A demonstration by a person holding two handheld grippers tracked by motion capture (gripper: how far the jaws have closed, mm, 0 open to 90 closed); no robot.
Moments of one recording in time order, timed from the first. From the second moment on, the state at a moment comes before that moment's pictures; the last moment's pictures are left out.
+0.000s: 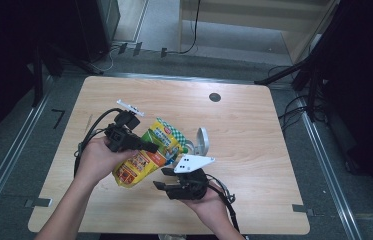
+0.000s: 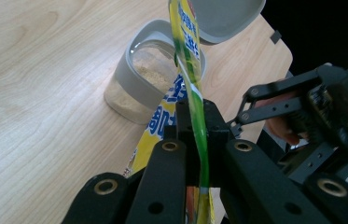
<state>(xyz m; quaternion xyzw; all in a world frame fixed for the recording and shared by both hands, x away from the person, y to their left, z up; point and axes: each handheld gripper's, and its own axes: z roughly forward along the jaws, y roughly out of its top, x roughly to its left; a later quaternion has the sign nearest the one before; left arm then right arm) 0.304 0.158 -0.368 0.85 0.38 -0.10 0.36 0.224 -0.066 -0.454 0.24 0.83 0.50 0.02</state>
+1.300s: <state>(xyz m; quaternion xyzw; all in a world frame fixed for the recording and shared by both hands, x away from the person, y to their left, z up) 0.303 0.209 -0.392 0.79 0.42 -0.07 0.43 0.229 -0.124 -0.449 0.28 0.82 0.49 0.05</state>
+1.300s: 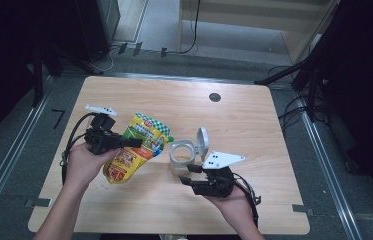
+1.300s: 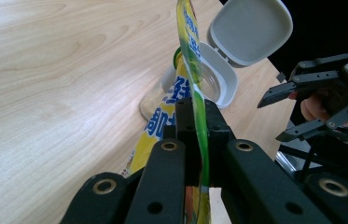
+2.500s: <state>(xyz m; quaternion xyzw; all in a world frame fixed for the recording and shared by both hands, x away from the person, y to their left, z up) 0.326 0.156 -0.412 0.78 0.44 0.00 0.45 0.234 -0.027 -0.460 0.28 0.82 0.51 0.02</state>
